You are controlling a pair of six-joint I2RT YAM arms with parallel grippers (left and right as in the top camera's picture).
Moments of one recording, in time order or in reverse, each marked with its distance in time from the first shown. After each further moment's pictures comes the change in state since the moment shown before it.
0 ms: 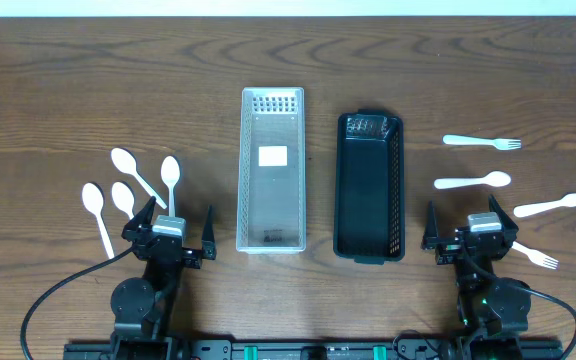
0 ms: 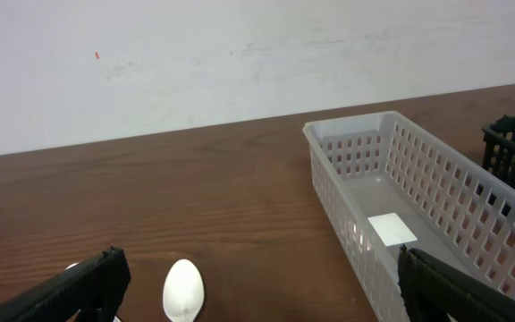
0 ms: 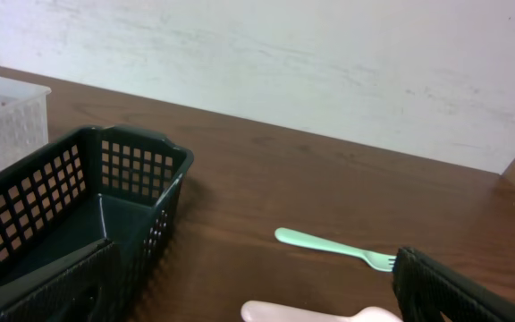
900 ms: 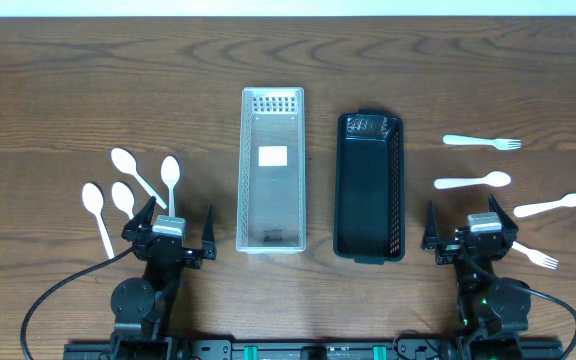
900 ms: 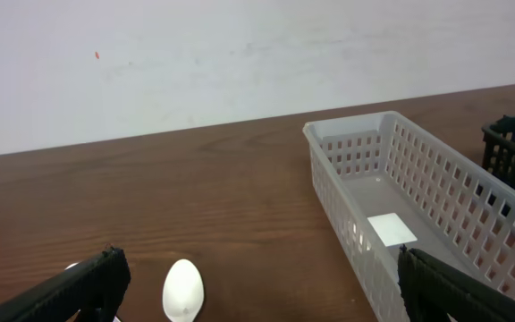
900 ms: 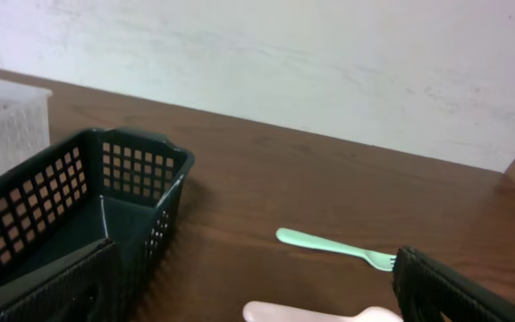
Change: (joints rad) left arm 0.000 0.000 0.000 0.001 0.000 -0.008; right arm 0.000 0.000 0.000 0.005 -0.002 0.018
